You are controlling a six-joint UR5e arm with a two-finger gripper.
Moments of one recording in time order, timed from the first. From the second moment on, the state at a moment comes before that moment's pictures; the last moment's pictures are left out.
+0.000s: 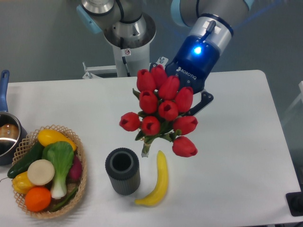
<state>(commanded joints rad) 2.71 -1.76 -1.54 -0.73 0.45 0.76</state>
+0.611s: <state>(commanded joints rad) 2.71 -1.76 -1.55 -0.73 0.47 0.73</state>
